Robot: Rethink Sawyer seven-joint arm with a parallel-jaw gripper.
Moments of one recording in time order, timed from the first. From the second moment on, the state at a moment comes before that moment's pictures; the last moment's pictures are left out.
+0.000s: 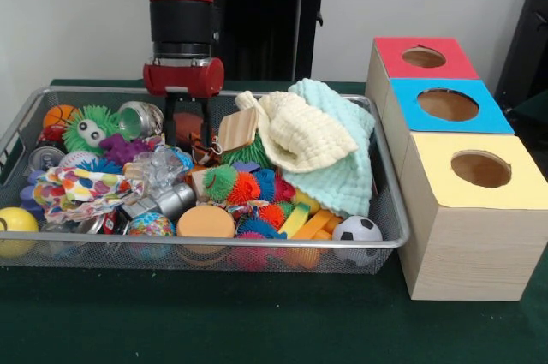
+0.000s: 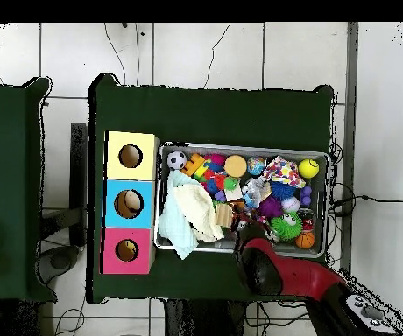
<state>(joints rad) -0.72 -0.53 0.15 1.99 -0.52 -0.30 2.02</state>
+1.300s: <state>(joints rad) -0.58 -0.52 0.07 1.98 -0.51 -0.29 2.02</state>
